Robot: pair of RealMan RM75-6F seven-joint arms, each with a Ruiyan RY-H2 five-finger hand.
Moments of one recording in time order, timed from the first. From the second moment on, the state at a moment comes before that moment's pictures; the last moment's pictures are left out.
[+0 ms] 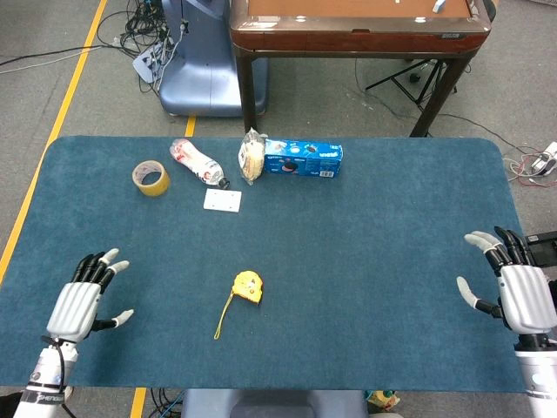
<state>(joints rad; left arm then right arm) -0.24 -1.24 -0.06 -1.72 1.48 1.34 0.11 0.11 -0.98 0.11 -1.88 -1.46 1.49 0.00</state>
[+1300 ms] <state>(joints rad) -0.76 -1.59 -0.12 -1.34 1.42 0.76 0.08 0.09 -0.96 0.11 -1.90 -1.42 1.48 -0.02</state>
